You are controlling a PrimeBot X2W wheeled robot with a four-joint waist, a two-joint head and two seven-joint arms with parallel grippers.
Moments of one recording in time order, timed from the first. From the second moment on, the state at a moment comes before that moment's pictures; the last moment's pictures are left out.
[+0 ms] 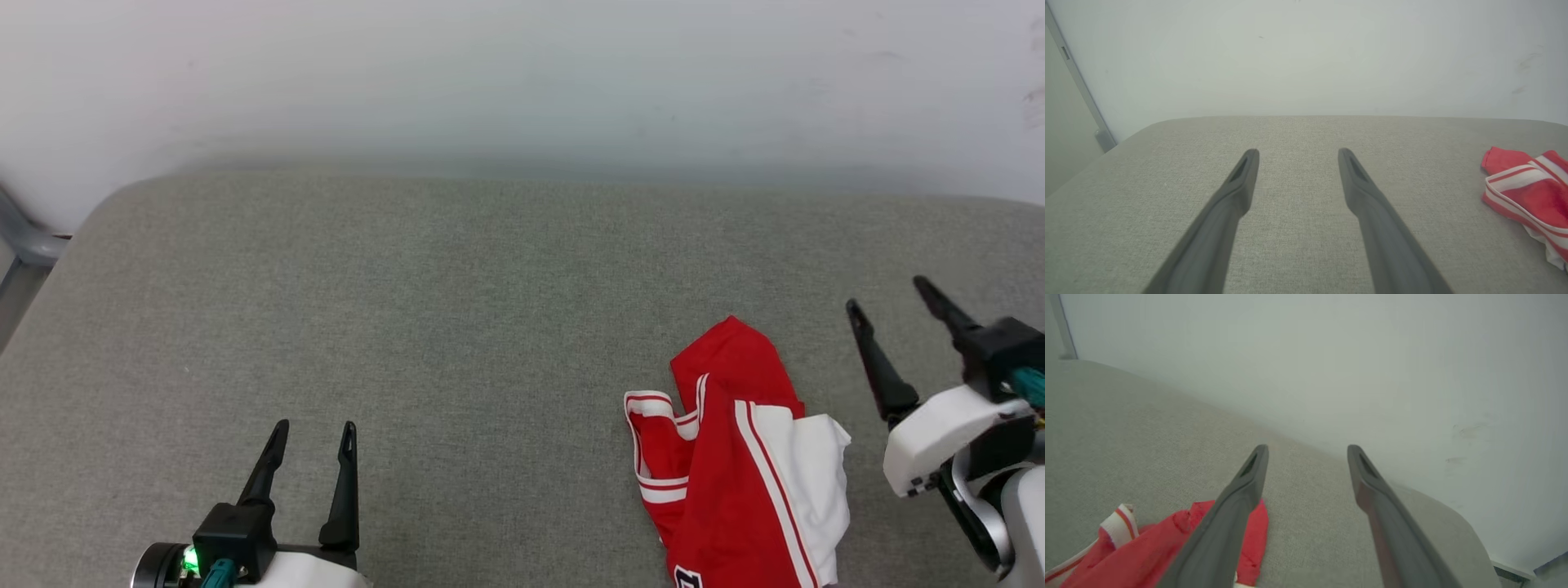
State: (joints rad) left arm 0.07 0.05 0.00 0.07 -0.06 -0.07 -0.26; right arm -0.23 -0.34 0.08 0.13 0.11 0.13 -0.02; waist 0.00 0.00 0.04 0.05
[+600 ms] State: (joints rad) left arm -0.01 0.05 -0.03 0.07 -0.08 -0.09 -0.26; right arm -0.33 -0.66 0.48 0.16 0.45 0.13 0.64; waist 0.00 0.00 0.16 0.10
